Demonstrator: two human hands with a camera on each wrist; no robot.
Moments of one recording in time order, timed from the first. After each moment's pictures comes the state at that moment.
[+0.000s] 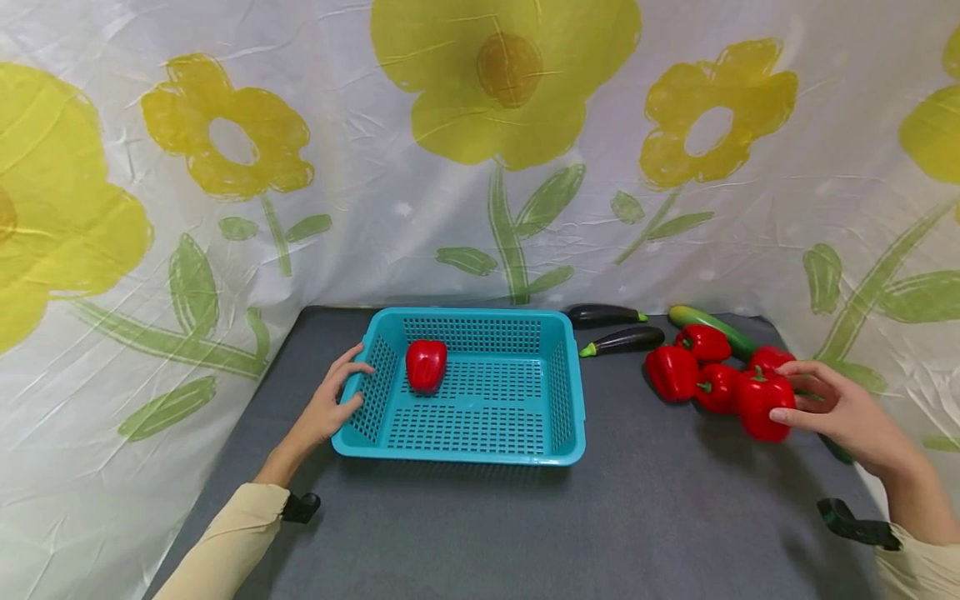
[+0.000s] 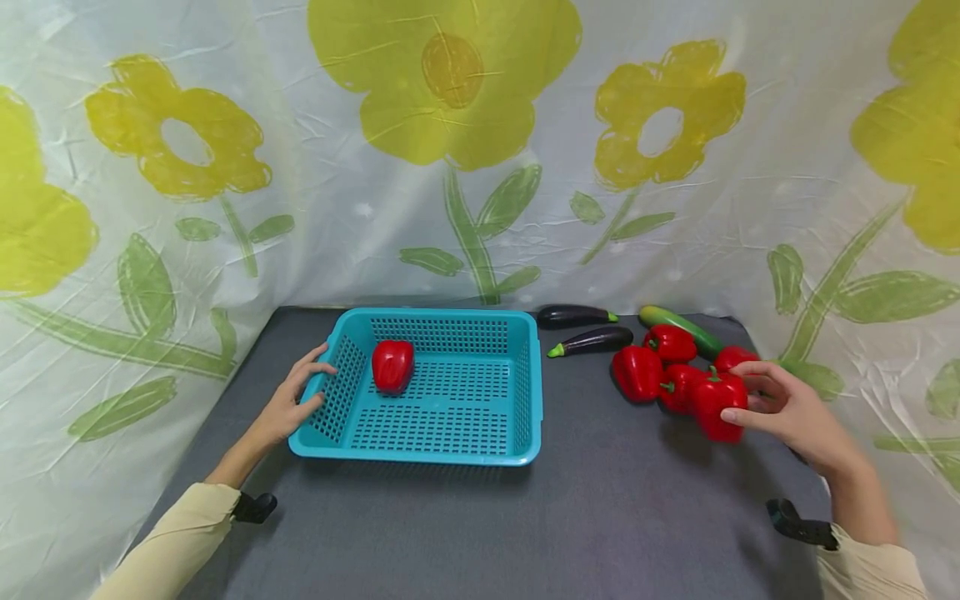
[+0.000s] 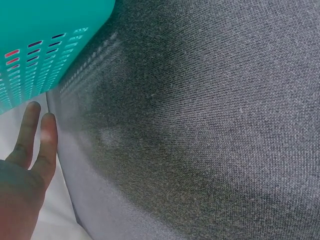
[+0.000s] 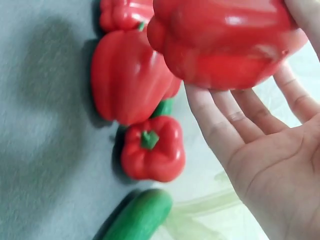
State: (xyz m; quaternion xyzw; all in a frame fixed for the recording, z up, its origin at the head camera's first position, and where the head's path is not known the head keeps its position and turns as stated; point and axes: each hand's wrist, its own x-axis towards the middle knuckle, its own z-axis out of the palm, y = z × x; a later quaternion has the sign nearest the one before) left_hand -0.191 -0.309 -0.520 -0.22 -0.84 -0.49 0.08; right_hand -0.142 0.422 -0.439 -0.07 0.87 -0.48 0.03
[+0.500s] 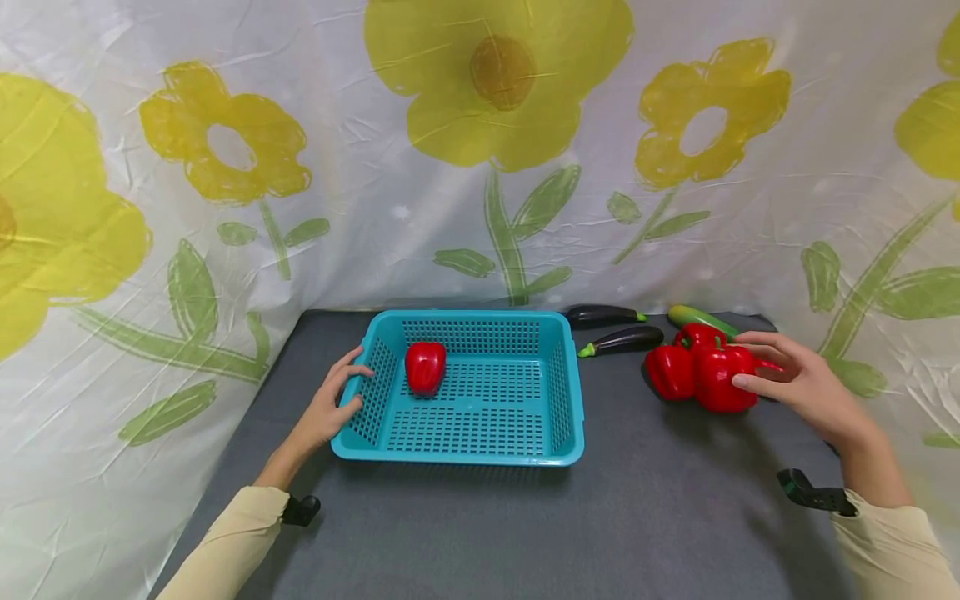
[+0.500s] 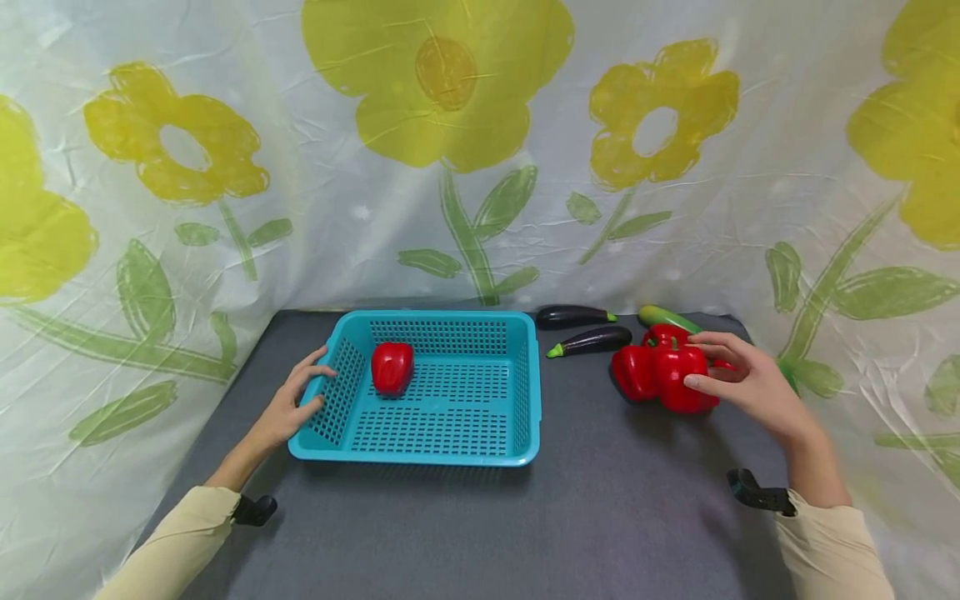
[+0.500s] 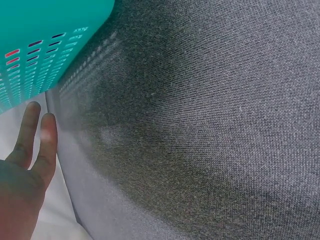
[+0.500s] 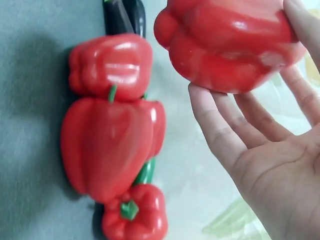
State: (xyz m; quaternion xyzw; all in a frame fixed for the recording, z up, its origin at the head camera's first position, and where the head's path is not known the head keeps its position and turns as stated) left_hand -0.192 -0.308 -0.519 -0.22 -0.84 -0.48 0.08; right_hand -0.167 0.381 -0.423 -0.13 0.84 -0.52 0.00
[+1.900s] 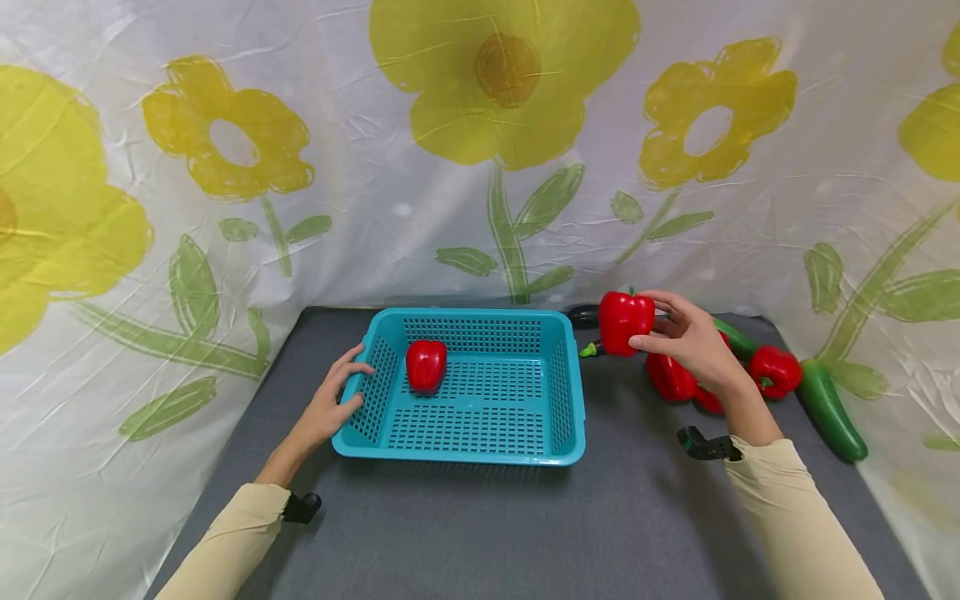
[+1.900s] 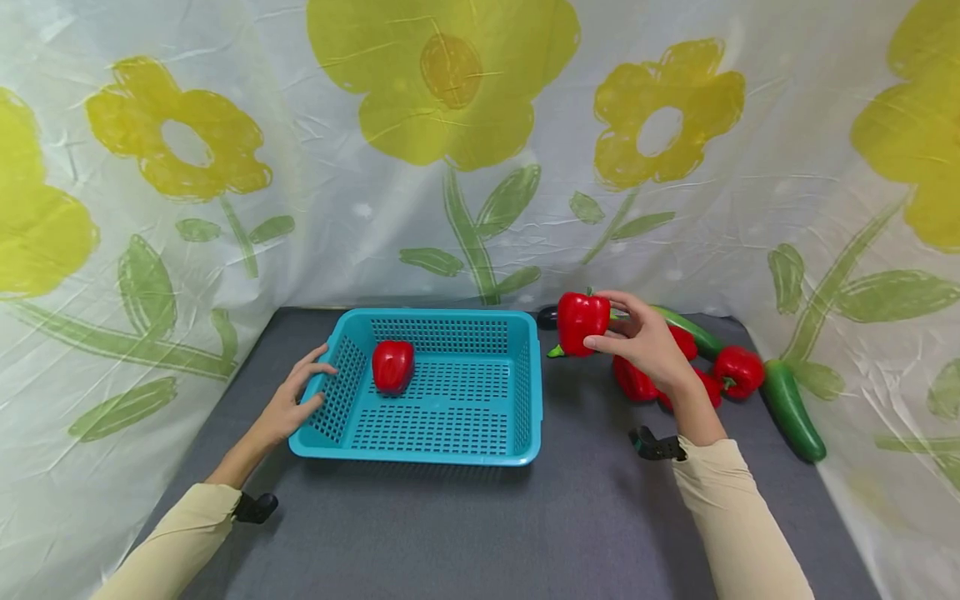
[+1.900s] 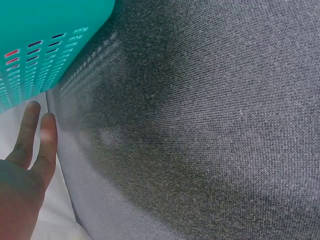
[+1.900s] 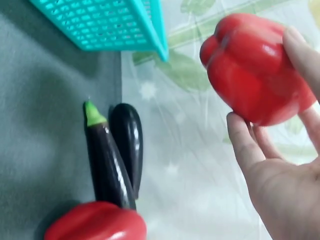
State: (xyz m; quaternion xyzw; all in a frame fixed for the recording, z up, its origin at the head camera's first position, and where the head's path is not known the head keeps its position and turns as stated) left_hand -0.193 -0.309 -0.521 -0.21 -0.84 -0.49 0.08; right_hand -0.229 0.262 -0.413 -0.14 0.78 -0.61 0.03
